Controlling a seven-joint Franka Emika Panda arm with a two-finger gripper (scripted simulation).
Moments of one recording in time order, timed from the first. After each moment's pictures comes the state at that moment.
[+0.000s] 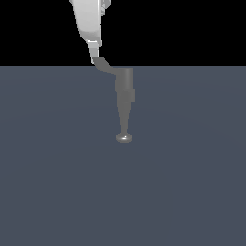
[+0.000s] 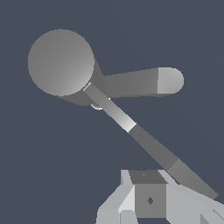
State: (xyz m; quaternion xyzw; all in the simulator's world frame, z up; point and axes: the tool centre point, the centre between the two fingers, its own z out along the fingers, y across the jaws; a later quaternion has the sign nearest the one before) arm -0.040 0.072 0.301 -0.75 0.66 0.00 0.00
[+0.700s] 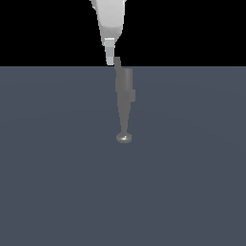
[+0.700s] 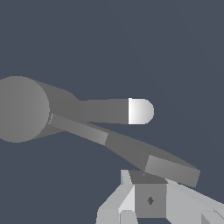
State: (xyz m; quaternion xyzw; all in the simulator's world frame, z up) arm -0.070 0.031 0.301 -0.75 0.66 0.00 0.00
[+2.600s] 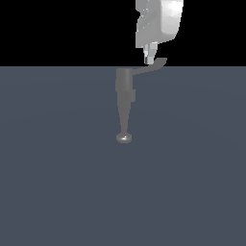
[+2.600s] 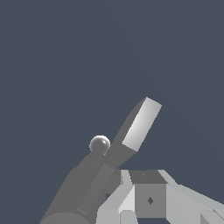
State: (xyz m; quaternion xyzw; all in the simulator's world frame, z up) arm -0.016 -0.072 0.302 -0.76 0.65 0.00 0.00
